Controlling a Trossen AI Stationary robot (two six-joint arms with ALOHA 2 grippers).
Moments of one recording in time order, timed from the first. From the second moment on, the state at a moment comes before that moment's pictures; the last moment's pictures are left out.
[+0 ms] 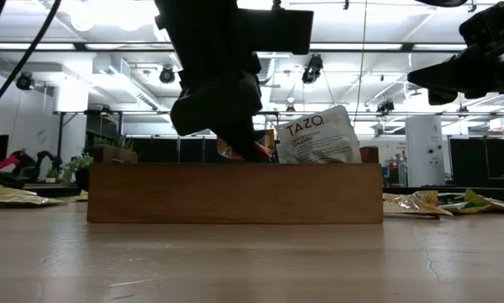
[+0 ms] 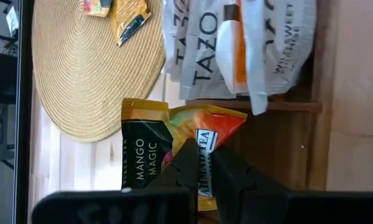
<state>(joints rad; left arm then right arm) -0.43 2.17 1.76 -1.00 -0.69 -0.38 0.07 0.05 0.02 0.00 0.13 -0.05</state>
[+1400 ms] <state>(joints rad) -0.43 2.14 1.73 -1.08 -0.68 -0.40 0.07 0.05 0.02 0.00 0.13 -0.05</state>
